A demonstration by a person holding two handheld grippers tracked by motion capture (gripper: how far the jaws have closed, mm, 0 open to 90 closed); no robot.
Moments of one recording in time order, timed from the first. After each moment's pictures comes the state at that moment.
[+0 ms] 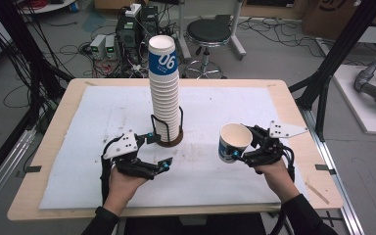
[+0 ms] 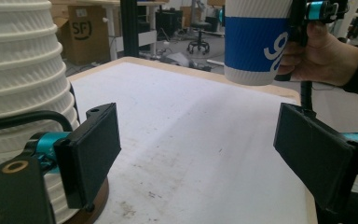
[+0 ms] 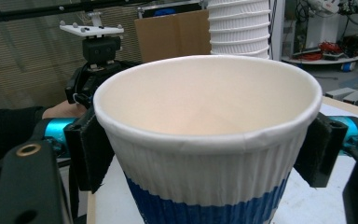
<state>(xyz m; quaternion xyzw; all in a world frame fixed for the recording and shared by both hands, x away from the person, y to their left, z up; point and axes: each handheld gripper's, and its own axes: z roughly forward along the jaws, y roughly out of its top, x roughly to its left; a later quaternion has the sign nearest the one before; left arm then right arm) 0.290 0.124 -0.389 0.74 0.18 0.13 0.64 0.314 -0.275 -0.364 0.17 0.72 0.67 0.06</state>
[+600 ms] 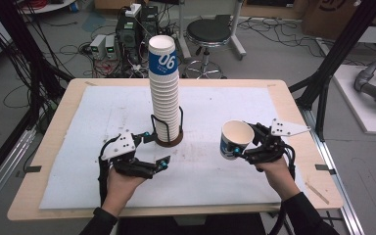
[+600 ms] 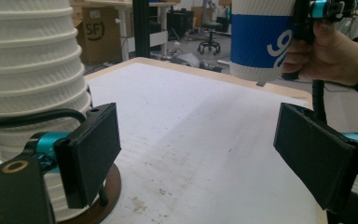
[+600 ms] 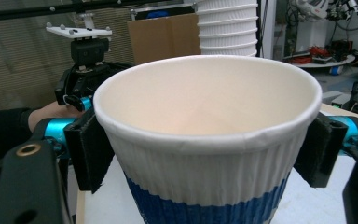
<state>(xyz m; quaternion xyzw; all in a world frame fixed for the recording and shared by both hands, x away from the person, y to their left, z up) 0.287 0.133 -0.386 0.73 0.21 0.16 0.63 0.318 -0.279 -0.362 0.18 0.72 0.67 0.08</state>
